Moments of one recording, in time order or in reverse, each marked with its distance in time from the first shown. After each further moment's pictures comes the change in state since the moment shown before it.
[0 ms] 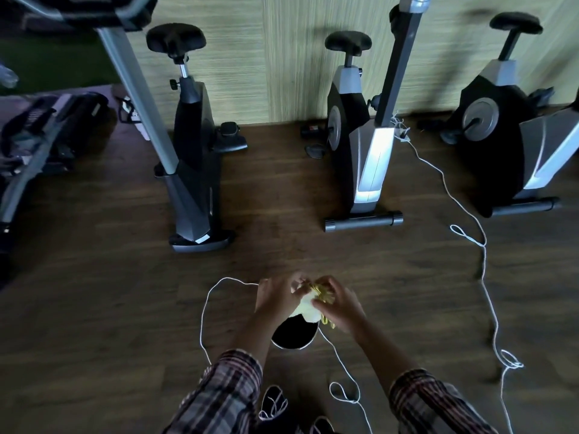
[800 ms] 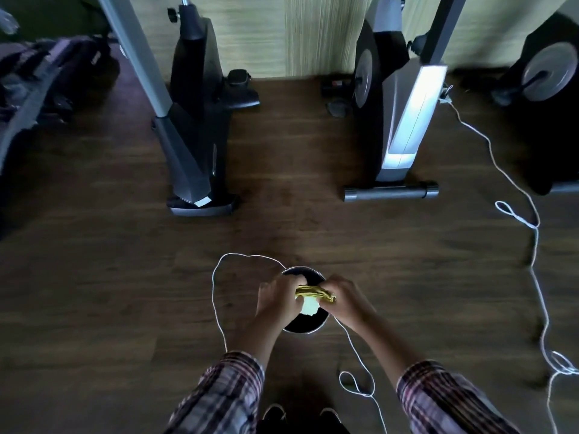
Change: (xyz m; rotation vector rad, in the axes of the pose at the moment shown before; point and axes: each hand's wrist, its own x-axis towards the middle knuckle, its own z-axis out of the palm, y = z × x) left_hand 0.036 -0.115 0.143 0.242 -0.089 -0.114; right_hand 0.080 0.152 0.114 -0.262 -0.135 -0.247
